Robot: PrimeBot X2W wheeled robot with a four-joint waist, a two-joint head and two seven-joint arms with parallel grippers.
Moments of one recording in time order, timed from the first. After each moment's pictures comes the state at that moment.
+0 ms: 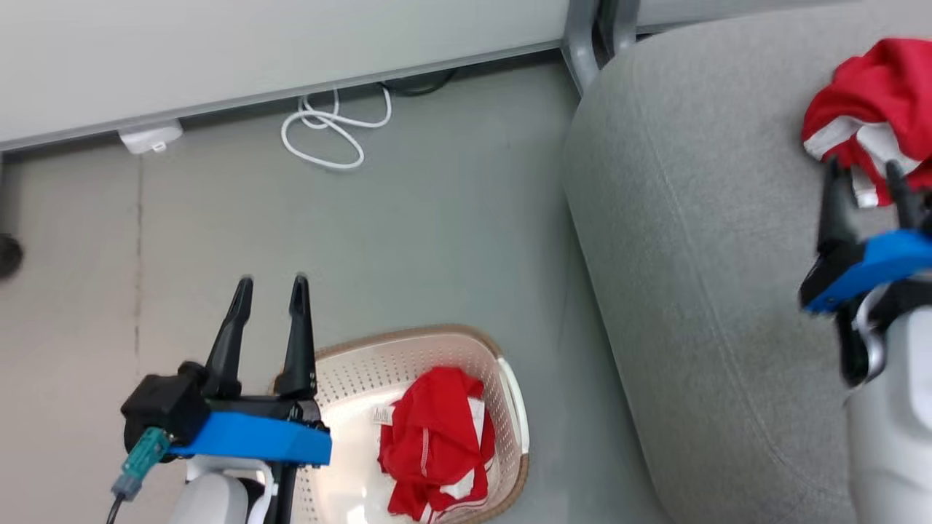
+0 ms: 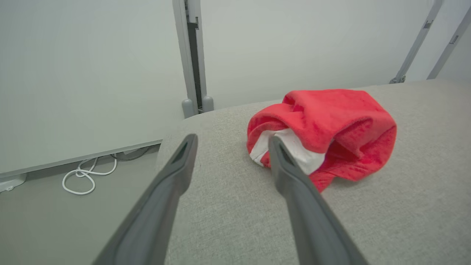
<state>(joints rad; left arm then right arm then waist) -0.16 0.09 -0.14 0.20 -0.37 -0.12 -0.26 -0.65 -0.13 -0.33 0.68 -0.03 0.13 -0.14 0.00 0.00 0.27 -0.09</state>
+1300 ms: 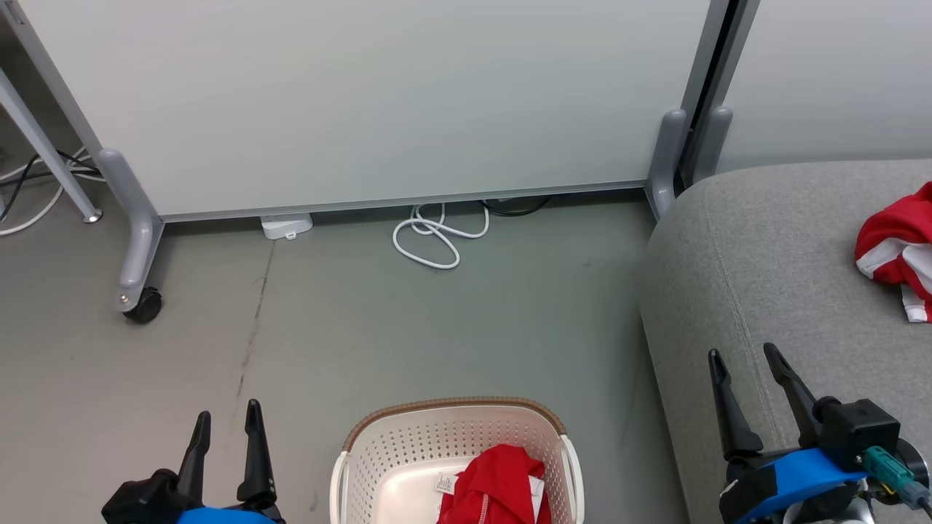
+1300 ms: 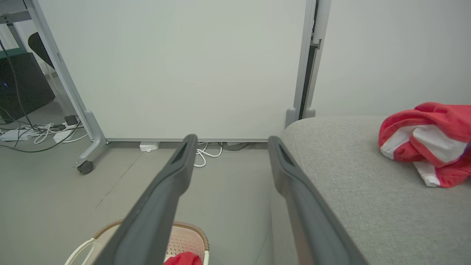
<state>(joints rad) 0.02 0.06 0.02 0.35 -0.34 -0.12 -0.26 -0.02 -0.05 -0.05 0.13 0.09 0.13 -0.12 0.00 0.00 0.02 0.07</state>
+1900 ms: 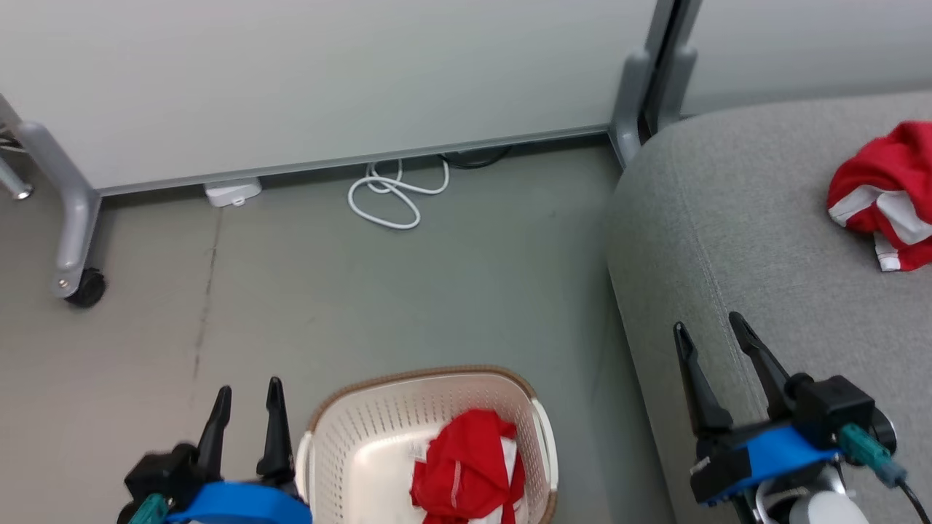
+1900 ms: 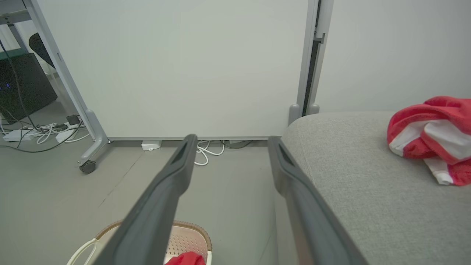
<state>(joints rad) -0.02 0.05 -0.02 0.36 -0.32 -0.12 -0.26 -0.06 -0.05 0.02 0.11 0.10 0.13 -0.13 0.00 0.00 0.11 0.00</state>
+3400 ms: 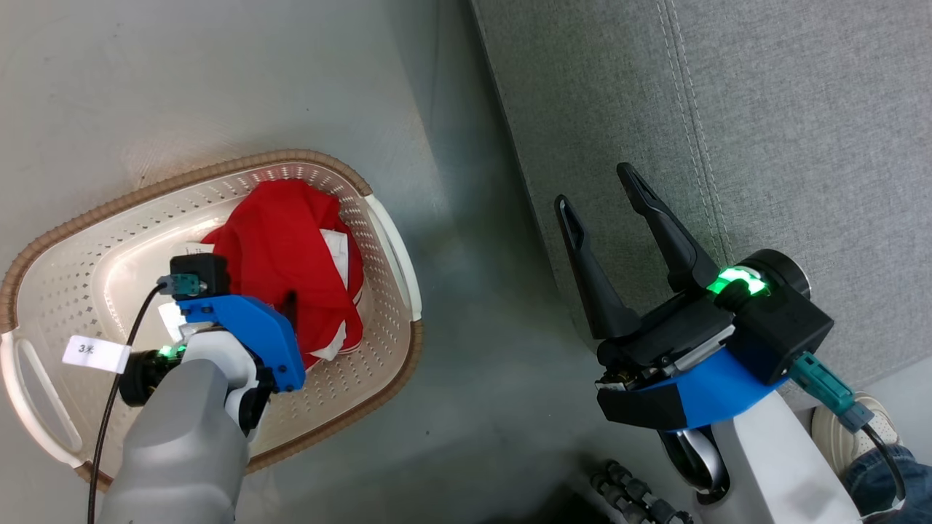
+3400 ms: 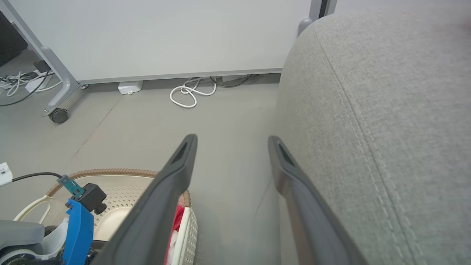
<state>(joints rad) -0.74 0.12 -0.24 1.21 -0.42 -0.13 0.05 -0.36 -0.05 0.30 0.00 0.17 0.13 -0.24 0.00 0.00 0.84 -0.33</state>
